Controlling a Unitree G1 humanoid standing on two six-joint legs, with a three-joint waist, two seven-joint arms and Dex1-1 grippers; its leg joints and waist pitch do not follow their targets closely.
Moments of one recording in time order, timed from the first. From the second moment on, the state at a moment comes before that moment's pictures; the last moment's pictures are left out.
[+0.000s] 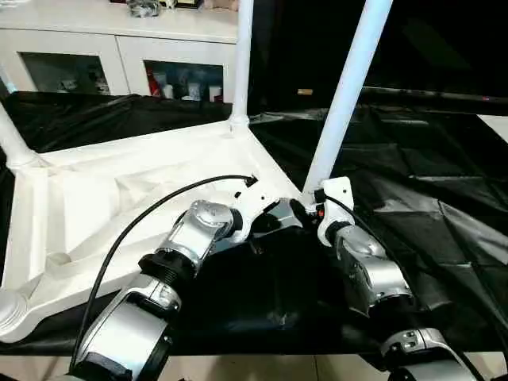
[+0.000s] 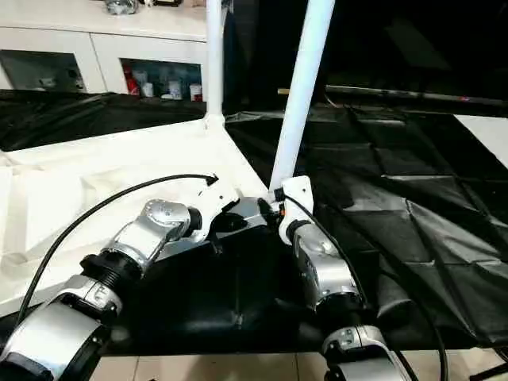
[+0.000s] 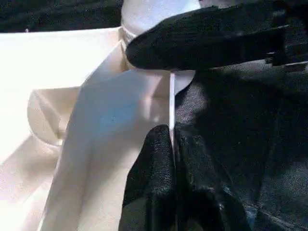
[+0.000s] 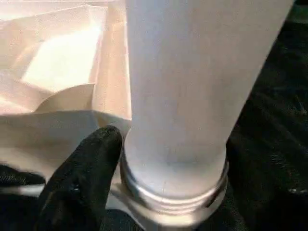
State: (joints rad) left arm -0.76 0.13 -0.31 0.83 0.12 0.19 -0.78; right arm -0.49 -0.08 0.03 0.64 0.07 0.11 0.31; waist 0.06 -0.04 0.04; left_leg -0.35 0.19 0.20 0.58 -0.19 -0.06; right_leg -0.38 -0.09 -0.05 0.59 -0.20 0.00
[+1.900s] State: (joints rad) left arm -0.79 0.09 -0.28 0.90 0.09 0.18 -0.79; right arm -0.54 -0.04 -0.02 0.65 0.10 0.18 0.18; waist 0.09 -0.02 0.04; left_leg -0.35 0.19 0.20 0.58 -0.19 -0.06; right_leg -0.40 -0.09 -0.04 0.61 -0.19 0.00
